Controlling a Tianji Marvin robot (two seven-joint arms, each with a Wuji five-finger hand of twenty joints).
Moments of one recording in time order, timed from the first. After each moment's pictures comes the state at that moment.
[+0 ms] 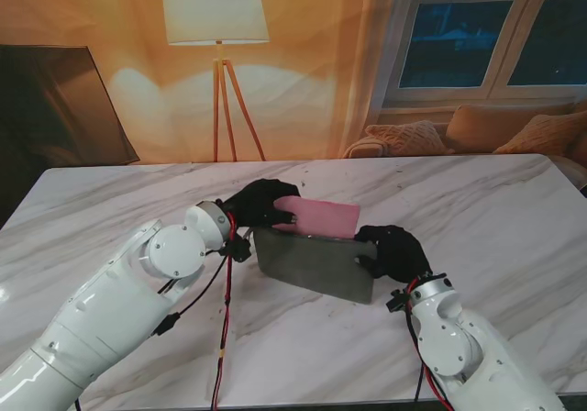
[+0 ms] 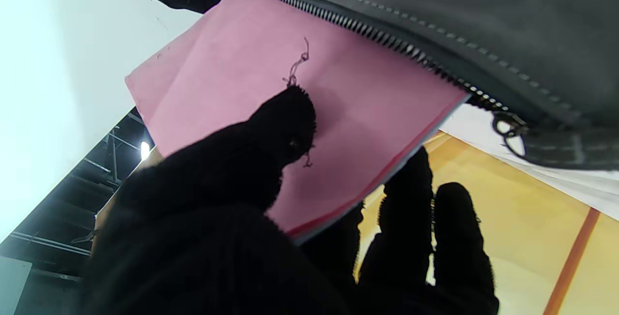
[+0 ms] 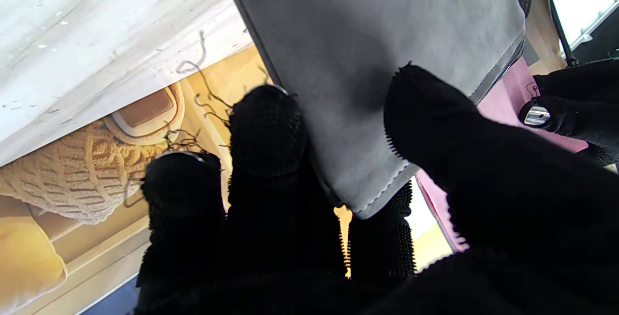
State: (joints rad) left arm 1.08 -1.14 -0.90 -1.44 0.21 -0.06 -0.18; right arm -1.54 -1.14 1.23 -1.46 -0.67 -0.24 -0.34; left_hand 0.93 -0.59 0.89 -0.18 0.80 0.04 0.93 0.43 0.92 0.21 0.59 1.11 0.46 0.36 0.94 1.01 -0.07 0.29 0.92 0.76; right_hand 0.61 -0.79 1.19 -0.30 0.76 -0.18 1.03 0.61 0.88 0.05 0.83 0.74 1.07 -0.08 1.19 0.54 0.66 0.05 1.57 0.70
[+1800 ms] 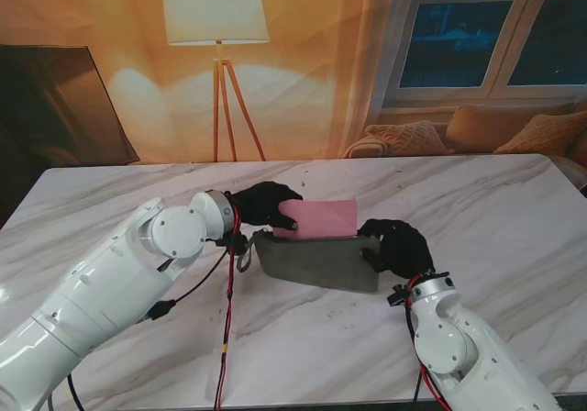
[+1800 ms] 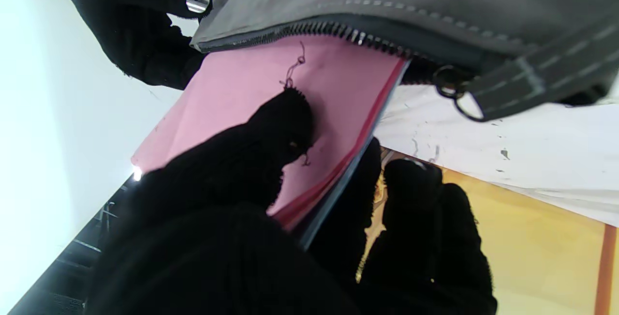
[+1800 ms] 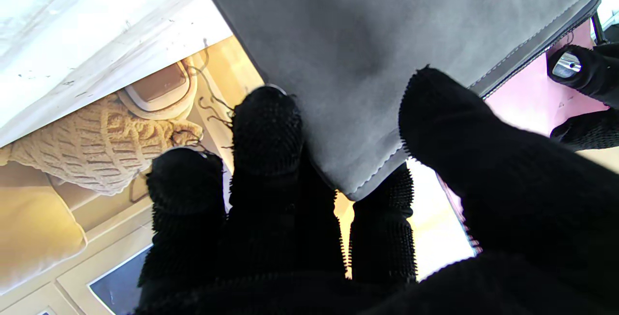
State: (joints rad) left arm 0.95 -1.12 -0.80 -1.36 0.23 -0.09 -0.33; right arm -1.53 -1.16 1.23 -1.44 -0.69 -0.21 -0.41; left_hand 0.95 -0.54 0.81 -0.17 0.83 0.07 0.87 0.43 0.95 0.30 1.03 1.09 0.53 0.44 1.20 1.27 -0.08 0.27 0.93 0.83; right_hand 0.55 -0.76 1.19 -0.30 0.73 -0.19 0.96 0.44 0.85 0.05 0.81 0.68 1.02 -0.08 1.20 0.54 0.61 0.03 1.55 0.71
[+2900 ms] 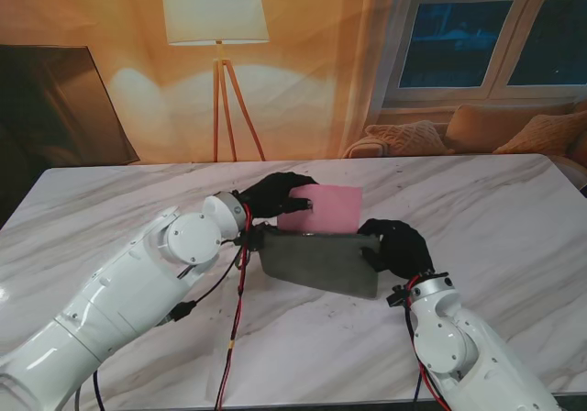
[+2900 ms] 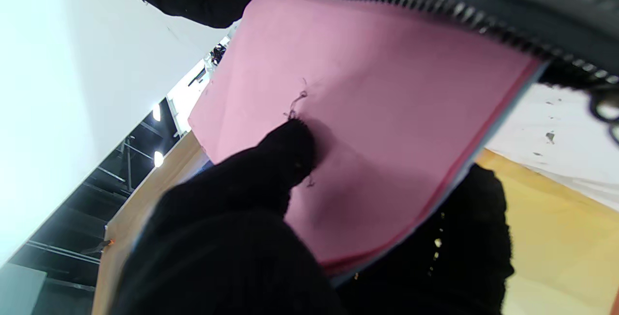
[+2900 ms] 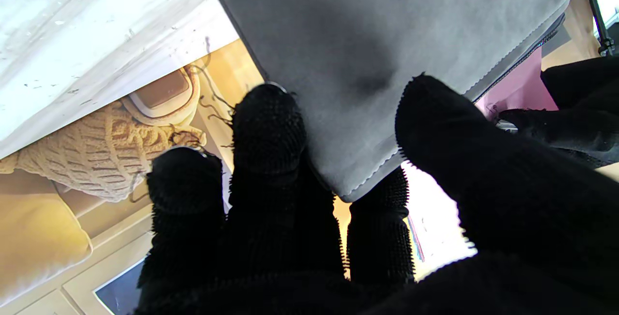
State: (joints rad) left arm 0.95 -1.19 -0.78 -1.29 0.15 -0.12 -0.15; right arm -1.53 -1.16 1.23 -1.44 -0.68 -0.20 -0.40; left_hand 1.03 -0.34 0.67 -0.13 0.71 0.08 0.49 0.43 0.94 0.30 0.63 0.71 0.77 0.44 1.04 0.85 0.39 0.46 1.41 0.99; right_hand 0.55 -0.72 1.19 -0.30 0.72 -0.16 0.93 0.44 0.83 0.05 0.81 0.66 1.02 -0.08 1.17 0.55 0.60 0.03 1.54 0.71
